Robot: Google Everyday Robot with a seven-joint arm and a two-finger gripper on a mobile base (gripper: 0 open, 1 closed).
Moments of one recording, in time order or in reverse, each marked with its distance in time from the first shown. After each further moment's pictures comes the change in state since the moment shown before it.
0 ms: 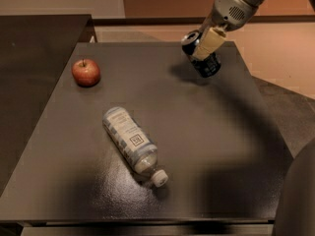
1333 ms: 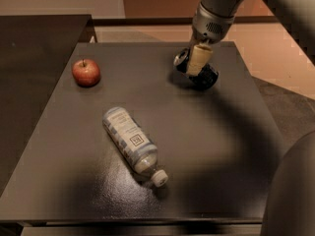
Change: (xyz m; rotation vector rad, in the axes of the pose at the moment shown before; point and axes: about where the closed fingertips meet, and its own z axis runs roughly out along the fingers) arm 0.001 0.020 0.040 -0.039 0.243 -0.077
